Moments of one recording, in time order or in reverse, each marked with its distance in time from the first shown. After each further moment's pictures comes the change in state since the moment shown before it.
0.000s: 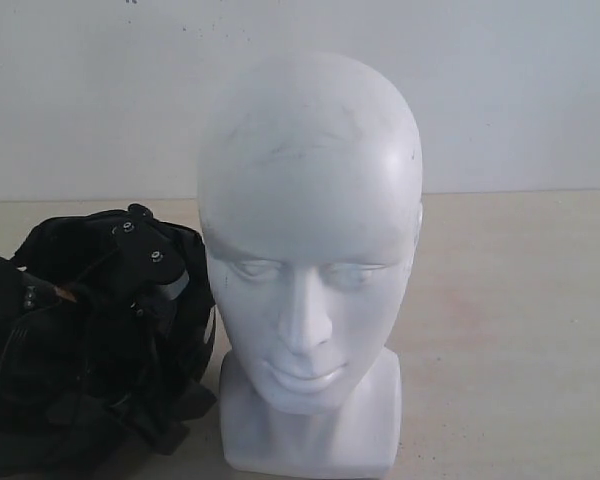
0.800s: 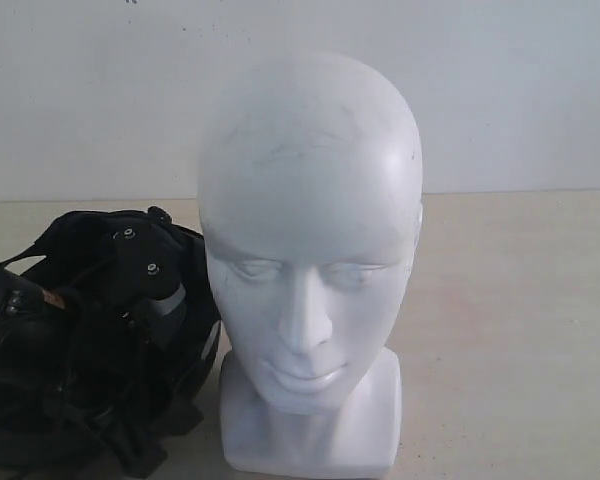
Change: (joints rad) left arm 0.000 -0.036 0.000 0.093 0.088 -0.001; right arm 0.000 0.000 0.000 0.000 0.000 0.000
